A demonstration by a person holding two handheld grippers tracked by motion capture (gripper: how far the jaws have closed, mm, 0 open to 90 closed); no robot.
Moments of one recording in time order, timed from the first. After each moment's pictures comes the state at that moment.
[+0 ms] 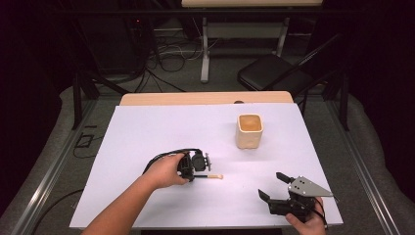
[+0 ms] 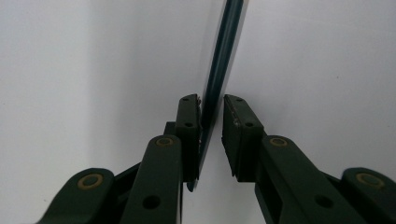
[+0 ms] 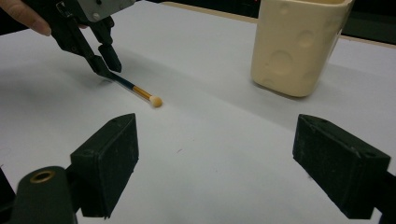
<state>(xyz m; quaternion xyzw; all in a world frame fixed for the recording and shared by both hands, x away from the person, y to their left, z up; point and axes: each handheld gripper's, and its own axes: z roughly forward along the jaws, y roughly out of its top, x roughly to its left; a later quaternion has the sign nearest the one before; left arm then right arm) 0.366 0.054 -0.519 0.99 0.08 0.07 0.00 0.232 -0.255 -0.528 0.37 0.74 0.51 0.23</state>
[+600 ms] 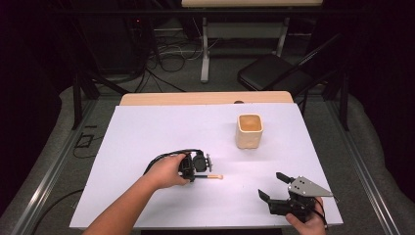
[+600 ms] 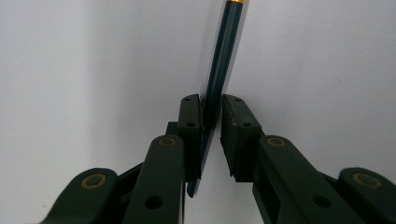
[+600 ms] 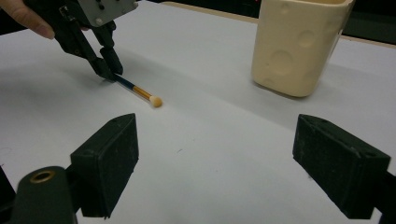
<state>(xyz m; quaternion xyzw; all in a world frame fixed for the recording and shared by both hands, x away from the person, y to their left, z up) 0.366 0.050 -0.522 0.99 0.07 0.07 0.00 0.232 -0.255 -0.528 0.37 0.74 0.51 0.23</state>
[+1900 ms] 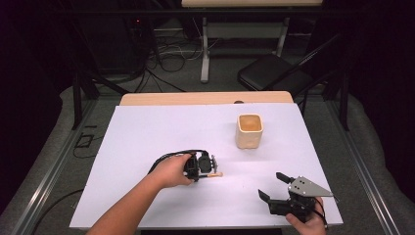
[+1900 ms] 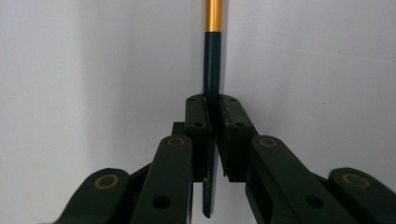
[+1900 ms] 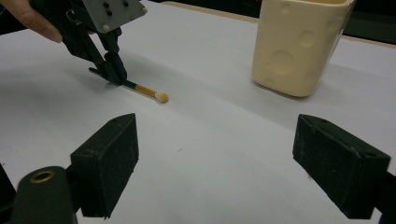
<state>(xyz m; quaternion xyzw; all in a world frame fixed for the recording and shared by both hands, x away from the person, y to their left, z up) 0.366 0.036 -0.524 1.00 0.06 0.06 -0.01 0.232 -0.255 -0.528 0.37 0.74 0.51 0.23</state>
